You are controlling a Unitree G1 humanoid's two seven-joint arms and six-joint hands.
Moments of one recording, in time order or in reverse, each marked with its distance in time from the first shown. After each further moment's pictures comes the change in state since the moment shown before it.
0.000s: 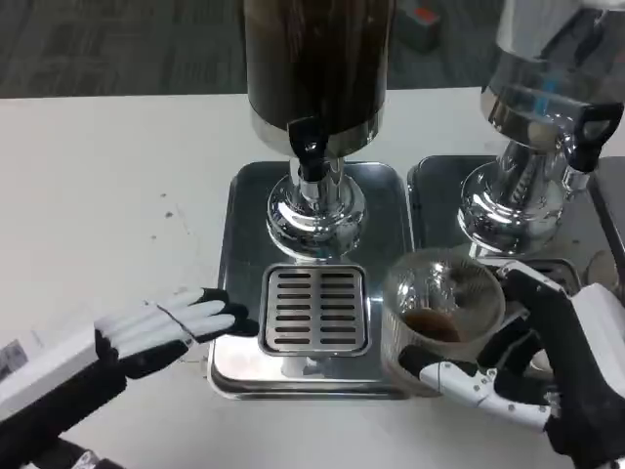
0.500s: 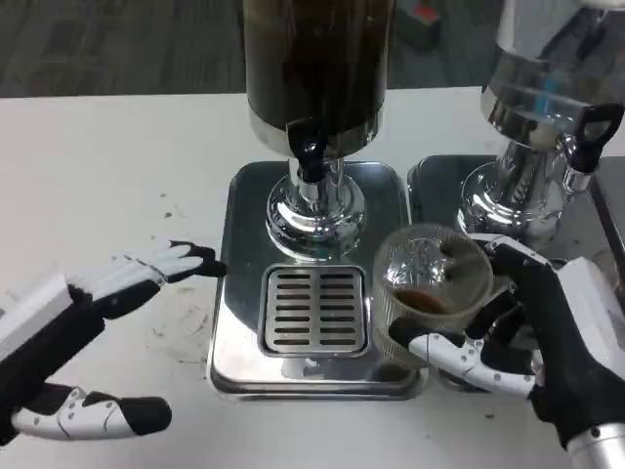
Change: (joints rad) left arm -0.071 -0.066 0.071 0.038 0.000 0.109 -0.004; right arm -0.115 0.018 0.001 0.084 0.006 0.000 -0.017
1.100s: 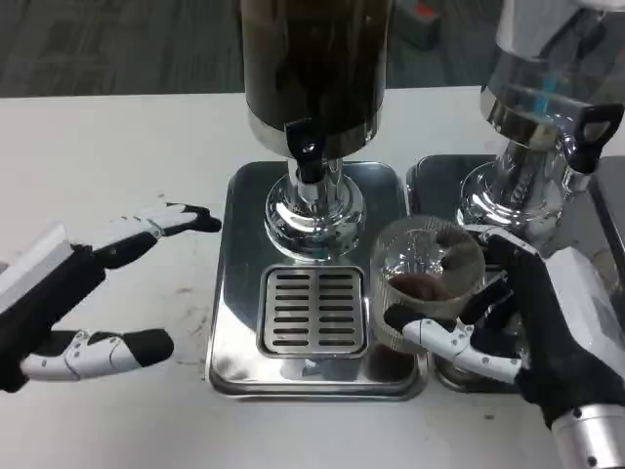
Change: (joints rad) left arm -0.132 -0.053 0.052 0.082 0.003 0.075 -0.088; right arm -0.089 0.003 0.009 0.105 -0.002 0.000 -0.053
